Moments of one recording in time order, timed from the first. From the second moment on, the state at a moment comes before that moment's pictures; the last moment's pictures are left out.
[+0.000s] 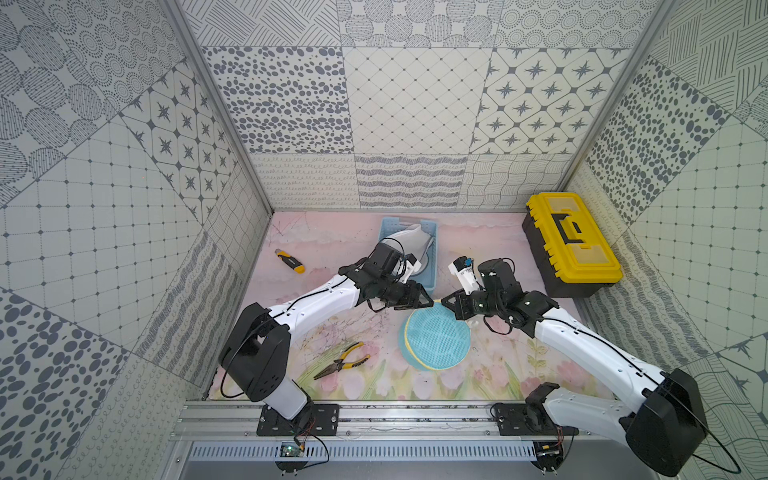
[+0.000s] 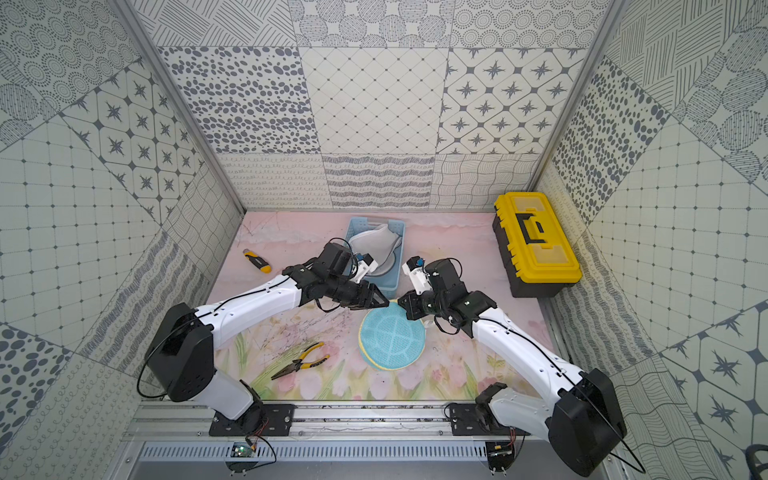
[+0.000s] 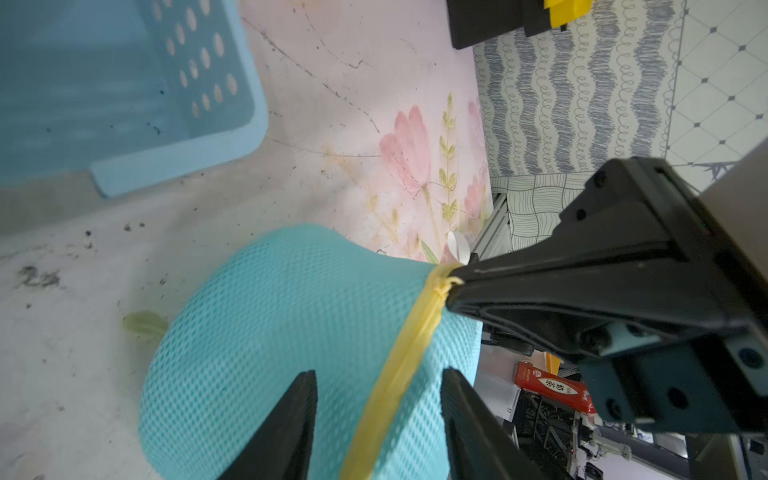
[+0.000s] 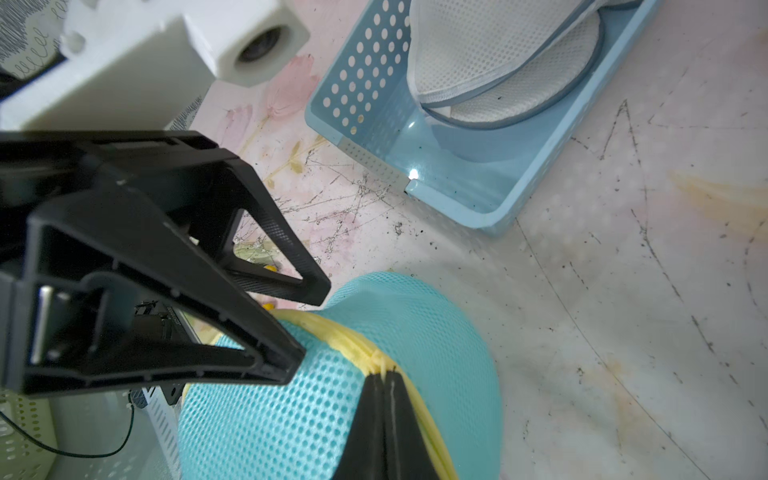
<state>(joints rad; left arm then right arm) -0.63 1.61 1.17 -0.43 0.67 -0.55 0.58 1.16 0.84 -0.44 -0.35 0.28</state>
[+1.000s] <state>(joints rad) -0.66 1.53 1.13 -0.42 0.61 -0.51 0.57 1.12 0.81 -0.48 -0.22 0.34</state>
